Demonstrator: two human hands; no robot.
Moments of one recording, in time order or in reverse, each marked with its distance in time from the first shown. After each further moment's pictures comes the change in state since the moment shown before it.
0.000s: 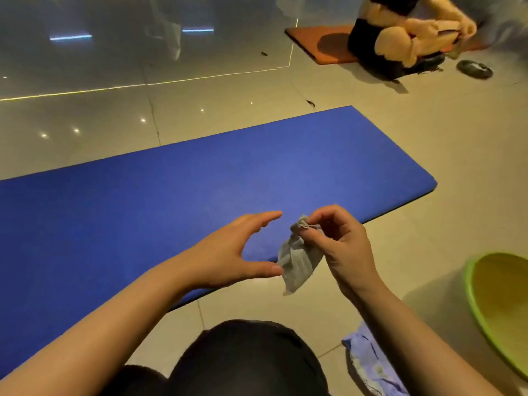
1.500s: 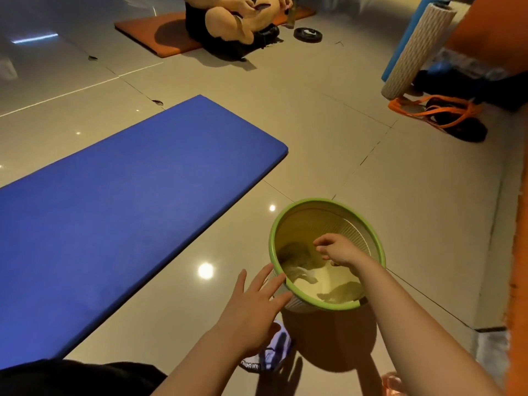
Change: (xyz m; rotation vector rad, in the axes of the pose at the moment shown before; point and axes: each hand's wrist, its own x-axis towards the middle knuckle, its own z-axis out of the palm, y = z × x) left_hand 0.134 0.192 0.285 0.782 -0.379 0.362; right_hand -0.066 0.121 -0.398 -0.449 0.161 0.842
